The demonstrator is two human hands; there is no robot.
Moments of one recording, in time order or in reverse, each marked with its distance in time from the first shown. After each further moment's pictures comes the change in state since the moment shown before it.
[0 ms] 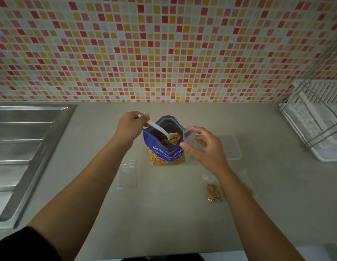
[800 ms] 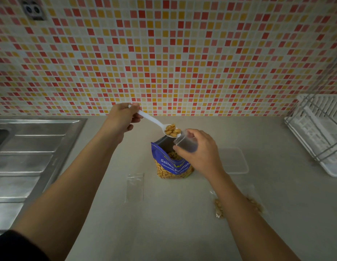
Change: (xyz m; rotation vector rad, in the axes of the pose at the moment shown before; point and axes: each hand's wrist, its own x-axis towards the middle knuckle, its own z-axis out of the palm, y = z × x) left_hand 0.005 0.047 -0.057 -0.210 0.044 -0.008; right_hand 0.028 -0.030 0.027 -0.390 0.143 -0.153
